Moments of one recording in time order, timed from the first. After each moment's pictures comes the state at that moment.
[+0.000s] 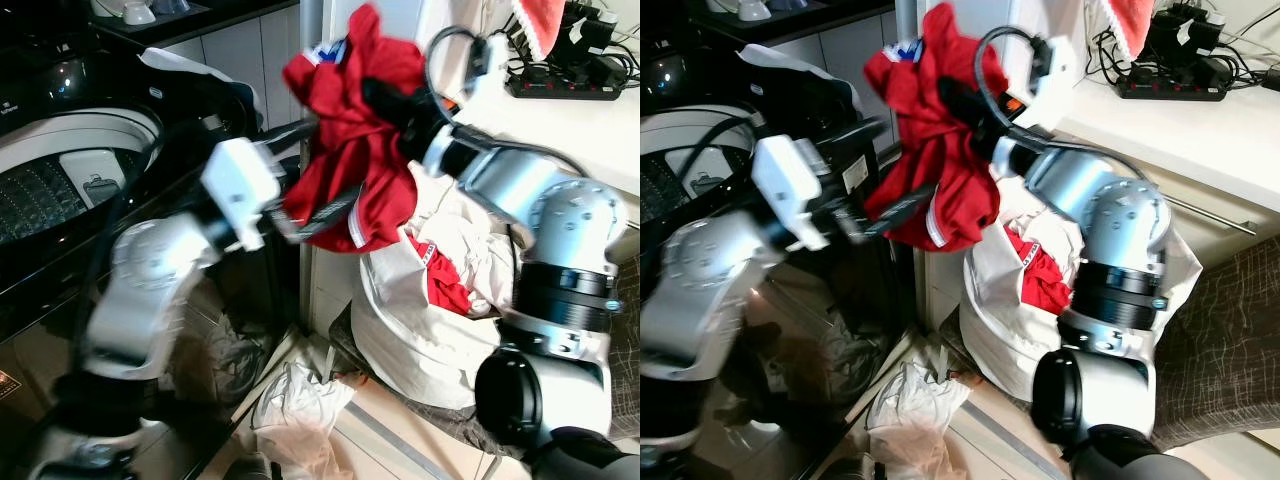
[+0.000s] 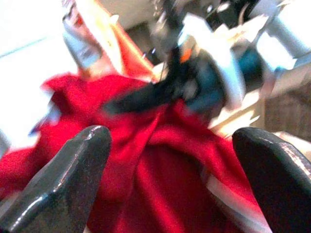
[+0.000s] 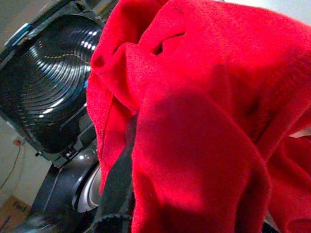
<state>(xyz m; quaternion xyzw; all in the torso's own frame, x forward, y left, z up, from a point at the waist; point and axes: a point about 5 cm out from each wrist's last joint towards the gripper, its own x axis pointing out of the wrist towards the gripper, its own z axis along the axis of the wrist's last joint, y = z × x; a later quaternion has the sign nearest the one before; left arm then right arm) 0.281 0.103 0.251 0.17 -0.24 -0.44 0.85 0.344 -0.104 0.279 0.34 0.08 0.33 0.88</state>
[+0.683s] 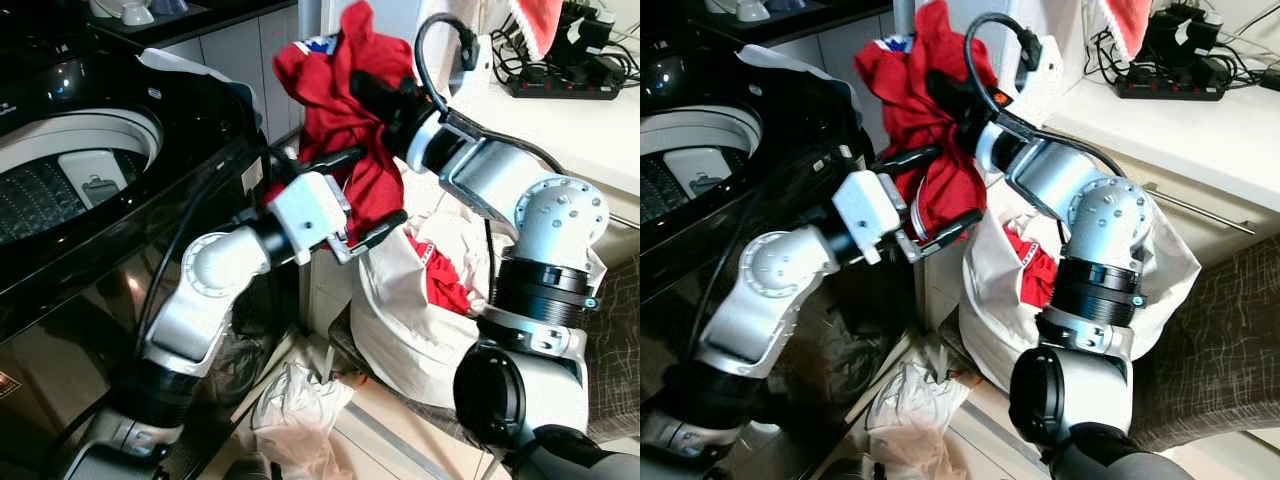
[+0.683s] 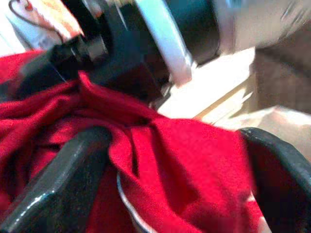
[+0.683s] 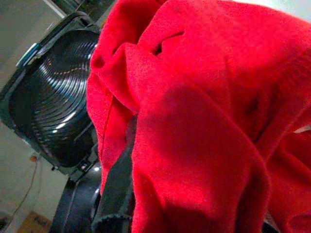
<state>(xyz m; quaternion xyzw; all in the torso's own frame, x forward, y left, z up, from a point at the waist) 0.294 0.070 0.219 0.24 -0.22 -0.44 0.84 0.343 -0.088 0.286 0.39 0.08 0.33 0.86</state>
